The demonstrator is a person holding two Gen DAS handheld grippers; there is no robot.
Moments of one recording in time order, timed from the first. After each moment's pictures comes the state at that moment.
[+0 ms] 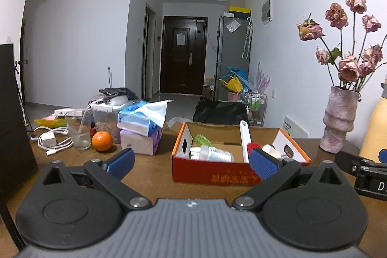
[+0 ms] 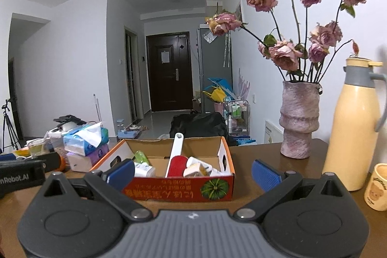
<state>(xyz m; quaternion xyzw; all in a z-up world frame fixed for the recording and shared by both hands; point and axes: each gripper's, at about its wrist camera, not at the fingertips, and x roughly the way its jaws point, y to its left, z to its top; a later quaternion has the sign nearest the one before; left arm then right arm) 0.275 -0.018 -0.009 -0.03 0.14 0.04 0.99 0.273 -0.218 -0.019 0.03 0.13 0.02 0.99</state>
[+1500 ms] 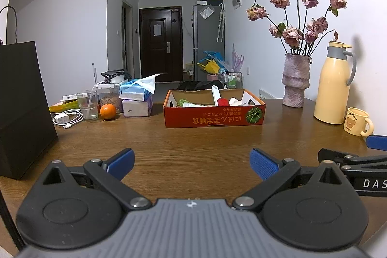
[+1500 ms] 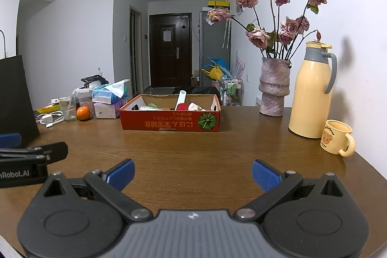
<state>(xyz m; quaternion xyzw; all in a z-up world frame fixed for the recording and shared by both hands) 0.086 -0.029 -0.030 0.02 0.17 -0.02 0.98 0.069 -0.213 -0.041 0.01 0.19 0.02 0.98</state>
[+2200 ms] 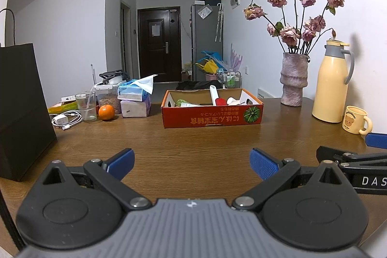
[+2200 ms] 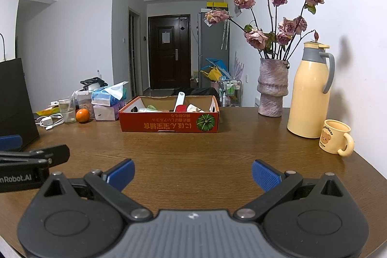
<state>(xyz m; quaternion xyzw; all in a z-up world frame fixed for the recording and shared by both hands) 0.087 -0.032 -0.030 0.02 0.17 -0.02 0.98 0.067 -0.215 -0.041 0.01 0.18 0.02 0.98</state>
